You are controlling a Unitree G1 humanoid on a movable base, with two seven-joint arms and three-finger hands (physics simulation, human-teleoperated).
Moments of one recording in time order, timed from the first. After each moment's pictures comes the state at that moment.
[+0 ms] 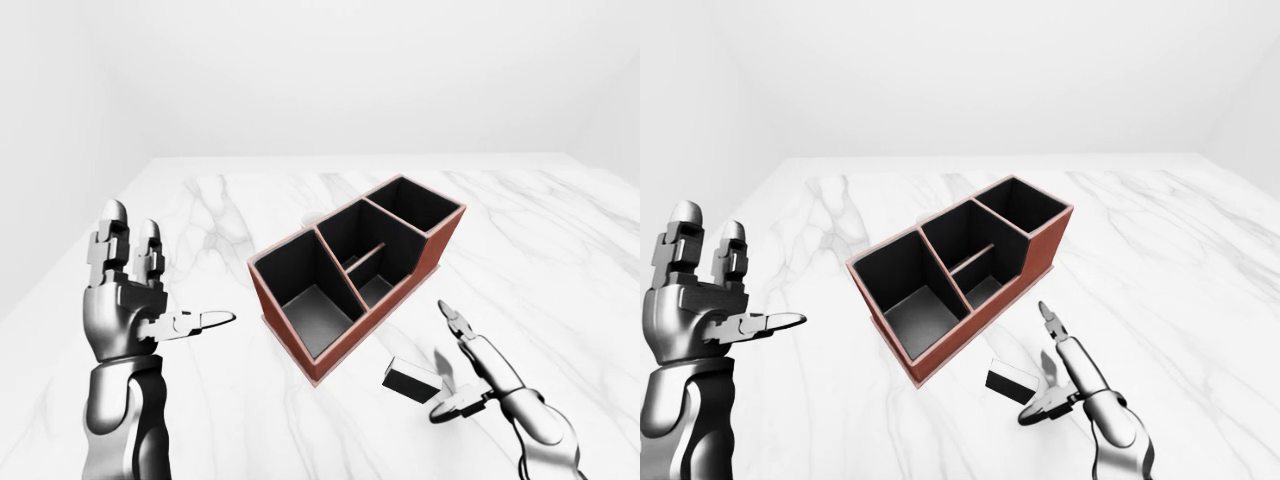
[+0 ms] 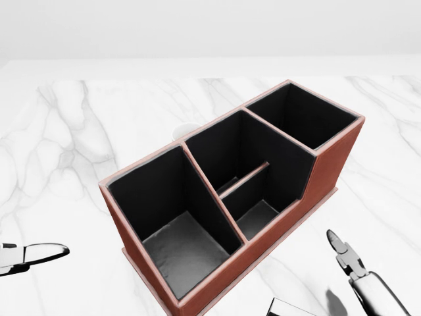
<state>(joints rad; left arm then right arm) 0.07 0.07 0.35 -0.53 -0.31 0.09 -0.12 0.27 -0.07 -0.33 -0.23 -0.45 0.09 0.60</state>
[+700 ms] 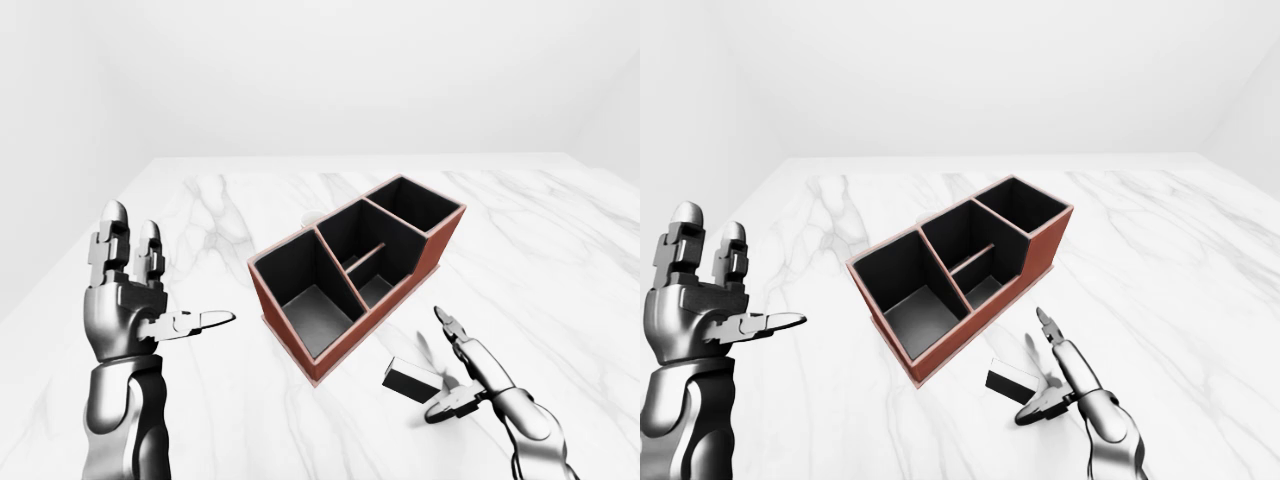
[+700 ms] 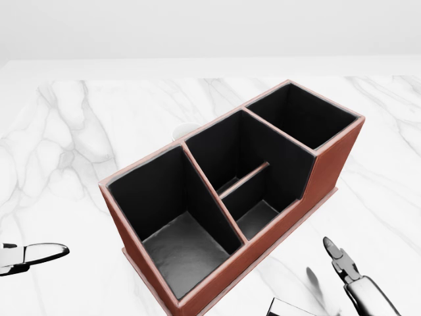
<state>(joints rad) 0.07 0.07 0.35 -0.53 -0.31 0.09 -0.12 0.24 -0.09 -0.30 -0.12 -0.42 0.09 0.56</state>
